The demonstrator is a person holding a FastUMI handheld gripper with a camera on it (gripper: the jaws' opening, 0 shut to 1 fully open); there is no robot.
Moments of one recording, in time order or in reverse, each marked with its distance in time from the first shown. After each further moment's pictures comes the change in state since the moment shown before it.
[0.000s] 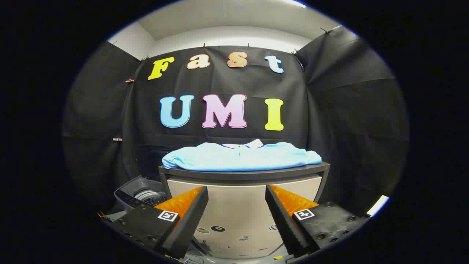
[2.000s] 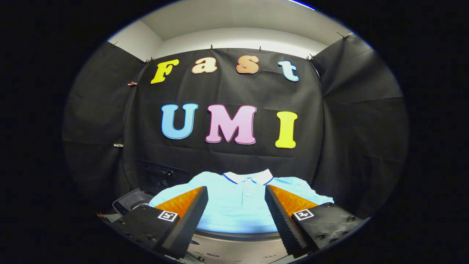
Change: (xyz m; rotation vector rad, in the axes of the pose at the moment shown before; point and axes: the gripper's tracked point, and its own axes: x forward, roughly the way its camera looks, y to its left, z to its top) arm 0.110 0.006 0.097 -0.051 -0.013 0.077
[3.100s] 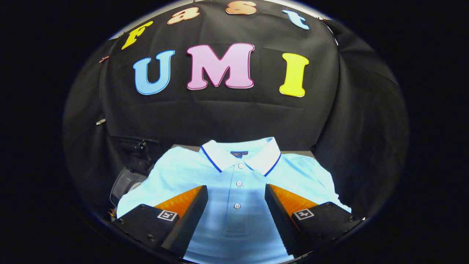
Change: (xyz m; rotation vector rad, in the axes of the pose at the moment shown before) arm 0.110 -0.028 -0.079 0.073 0.598 -0.029
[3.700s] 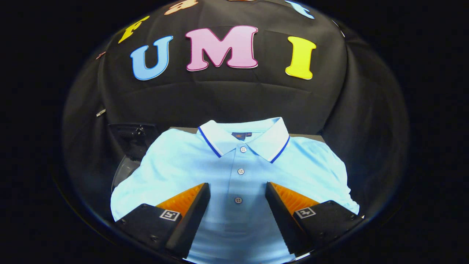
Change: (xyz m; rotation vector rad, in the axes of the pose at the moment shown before) arm 0.015 -0.004 -0.020 -0.019 0.109 -0.014
